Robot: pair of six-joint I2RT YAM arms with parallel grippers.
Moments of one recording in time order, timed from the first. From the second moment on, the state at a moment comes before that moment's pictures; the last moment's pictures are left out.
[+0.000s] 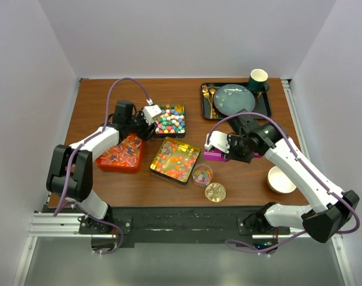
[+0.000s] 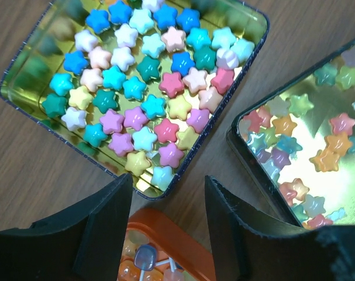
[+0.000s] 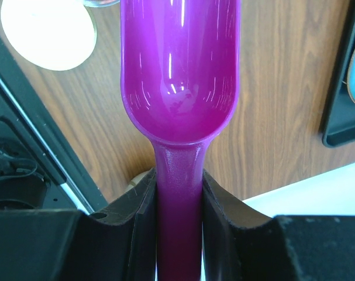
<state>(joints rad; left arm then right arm) -0.24 1.61 0.98 -0.09 0.50 0.54 0.59 1.24 1.30 -1.28 0.04 -0.81</state>
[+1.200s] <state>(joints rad) -0.24 1.90 1.35 -0.14 0.43 0.38 0.55 1.43 1.38 -1.17 0.06 -0.80</state>
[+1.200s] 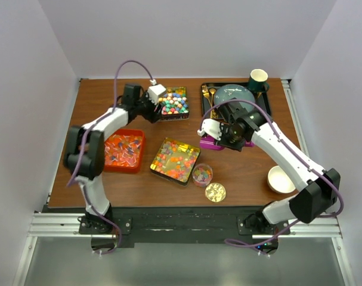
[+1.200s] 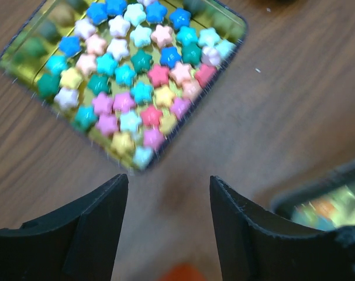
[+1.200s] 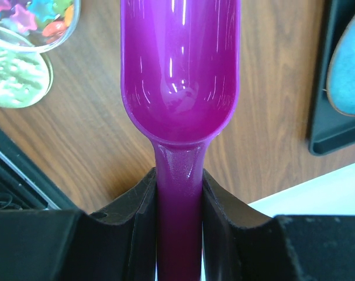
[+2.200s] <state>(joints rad) -0.26 1.46 0.96 -0.40 0.45 0.29 0.54 1.55 1.57 -1.15 0.03 -0.76</state>
